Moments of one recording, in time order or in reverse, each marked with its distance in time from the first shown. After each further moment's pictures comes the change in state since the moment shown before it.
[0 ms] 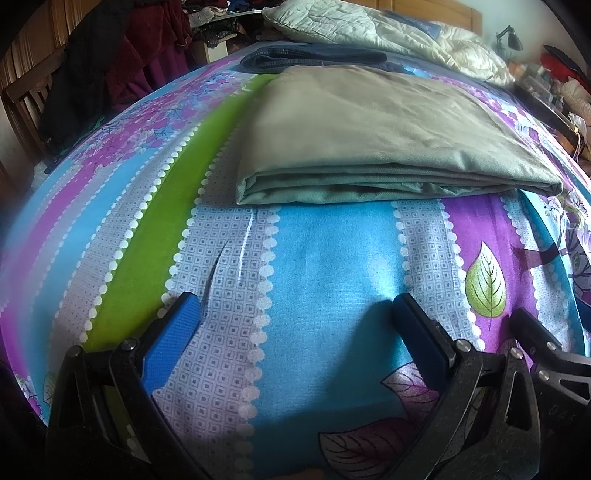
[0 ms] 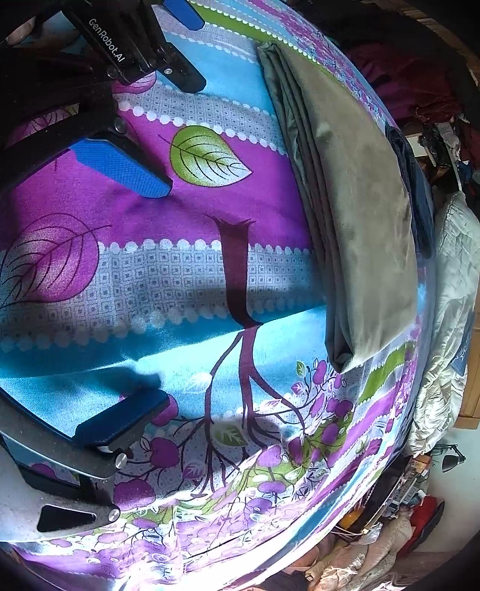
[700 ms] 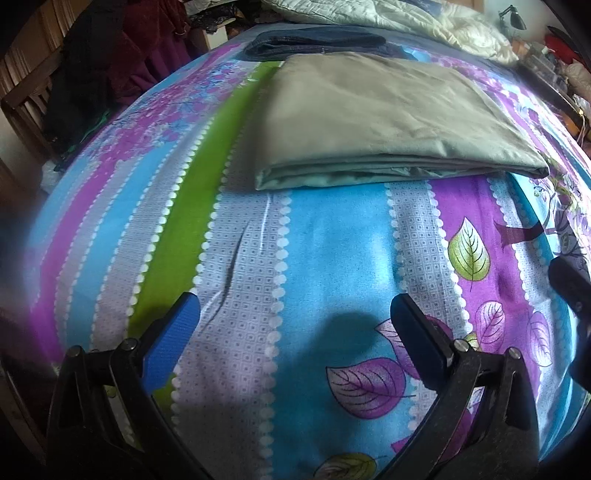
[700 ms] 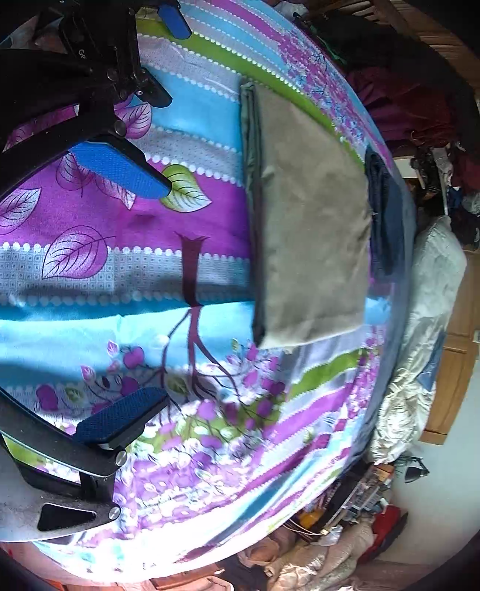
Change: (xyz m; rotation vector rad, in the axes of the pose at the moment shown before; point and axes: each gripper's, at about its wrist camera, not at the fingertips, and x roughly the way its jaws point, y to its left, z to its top) left arm -0.037 0.001 0.007 0.027 0.110 0.049; right arm -0.075 -0.009 0.036 -0.110 -0.091 -0.016
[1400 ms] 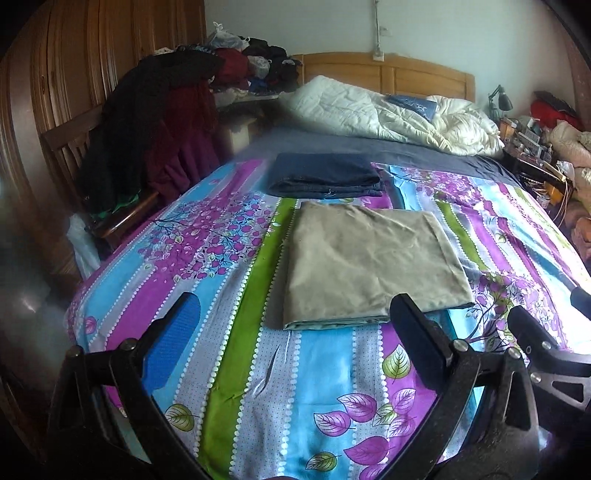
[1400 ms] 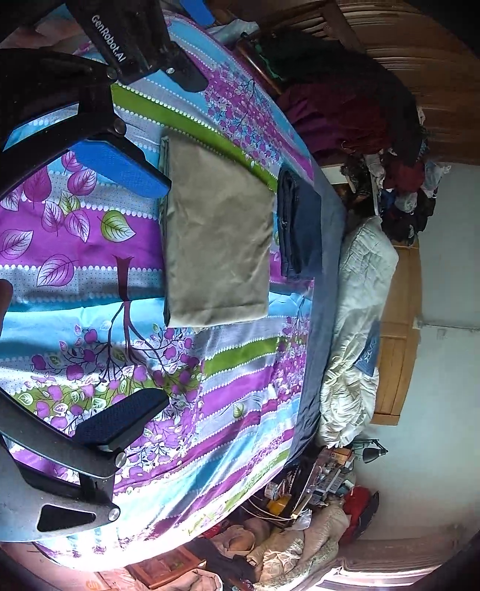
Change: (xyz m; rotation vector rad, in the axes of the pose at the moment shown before) left arm -0.133 0.021 0.048 -0.049 -0.373 -0.001; right arm -0.123 -0.002 0.043 0.071 -0.231 0.029
